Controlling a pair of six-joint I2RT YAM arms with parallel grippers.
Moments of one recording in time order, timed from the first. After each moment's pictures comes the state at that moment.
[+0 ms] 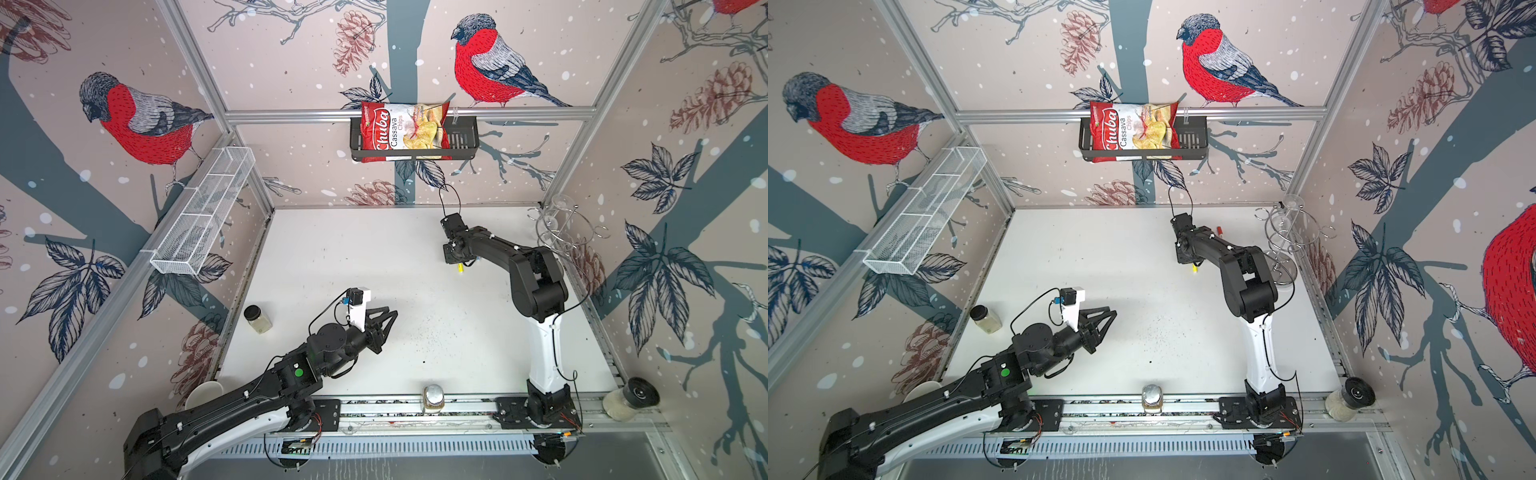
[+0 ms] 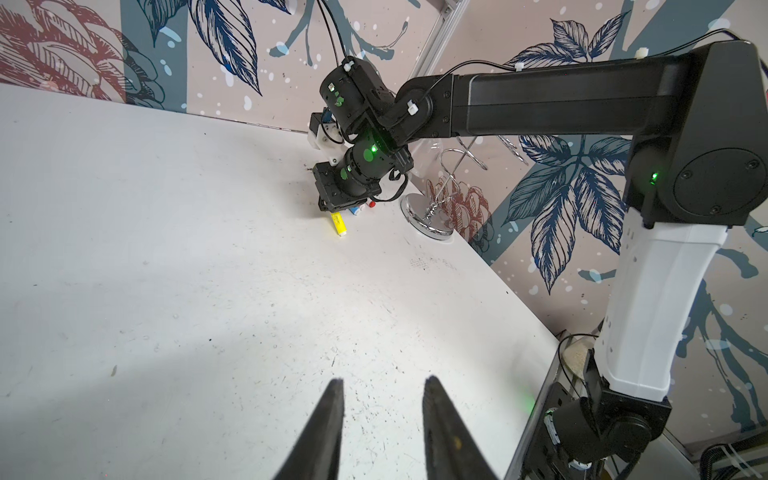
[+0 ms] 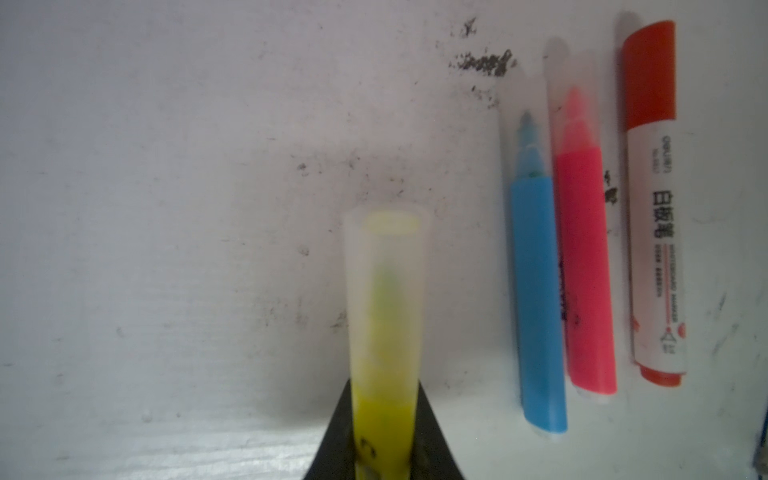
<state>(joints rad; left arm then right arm) -1.01 0.62 0.32 0.15 -0.16 -0.52 0.44 2.19 1.63 -0.61 0.29 0.19</state>
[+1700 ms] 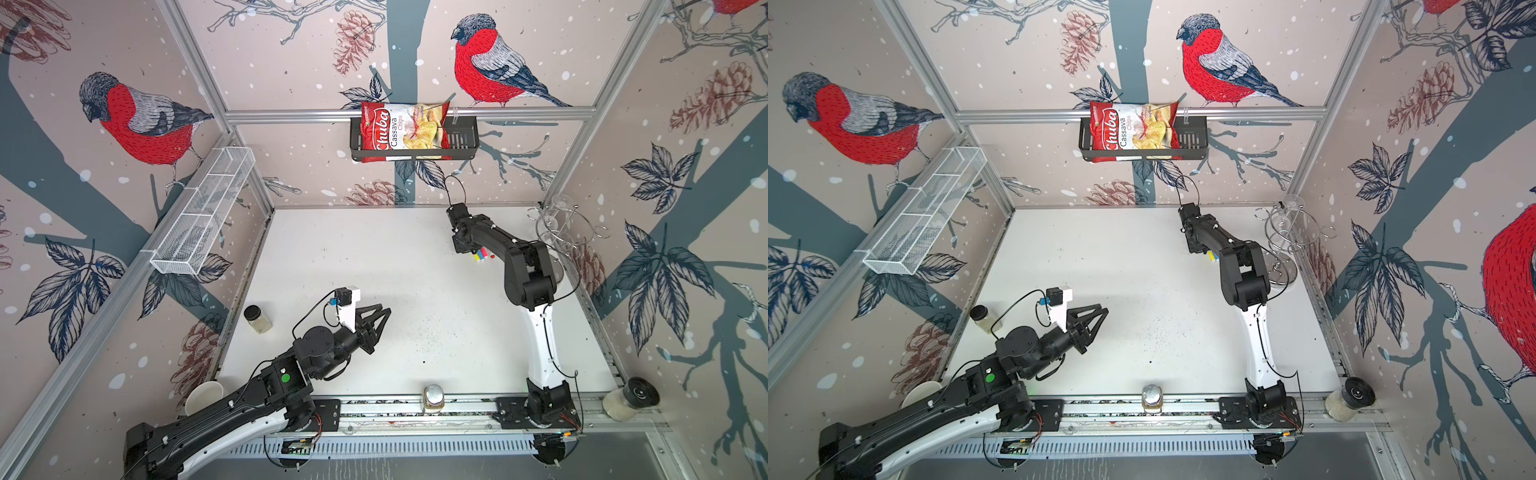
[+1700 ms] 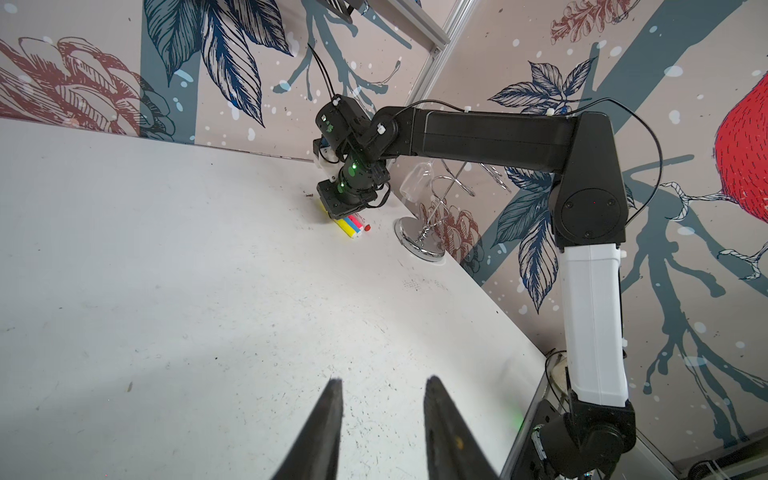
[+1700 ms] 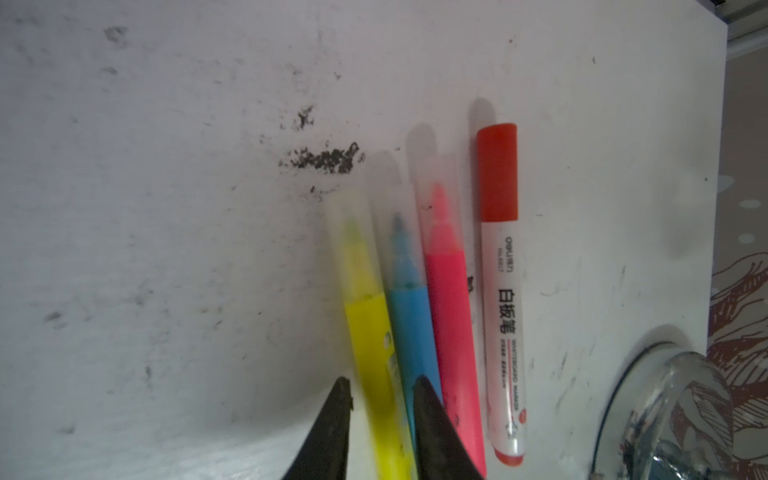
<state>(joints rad) -1.01 0.49 0.35 0.06 -0.19 -0.52 0.37 2.36 1.91 -0.77 0.46 0.08</state>
